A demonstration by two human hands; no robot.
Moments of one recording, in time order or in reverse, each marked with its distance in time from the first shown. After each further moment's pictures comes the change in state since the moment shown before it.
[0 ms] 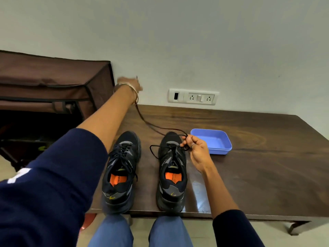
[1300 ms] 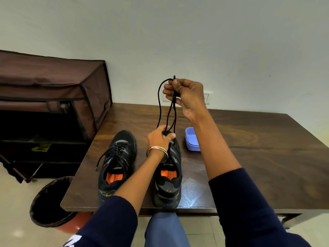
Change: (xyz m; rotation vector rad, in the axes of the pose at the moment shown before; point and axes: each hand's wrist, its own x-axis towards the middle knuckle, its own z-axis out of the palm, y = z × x) left_hand -0.098 -0.157 0.084 0.285 -0.173 0.282; right_hand 0.001 -0.156 0.088 -0.099 -0.051 -0.261
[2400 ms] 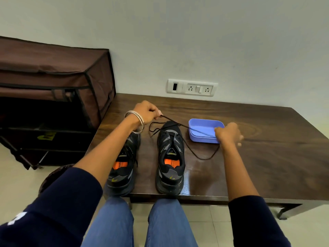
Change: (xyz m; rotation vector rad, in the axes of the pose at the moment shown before) left_hand 0.031 0.027 -0.096 0.206 -0.280 0.148; right_hand -0.043 0.093 -0.130 -0.915 0.620 0.455
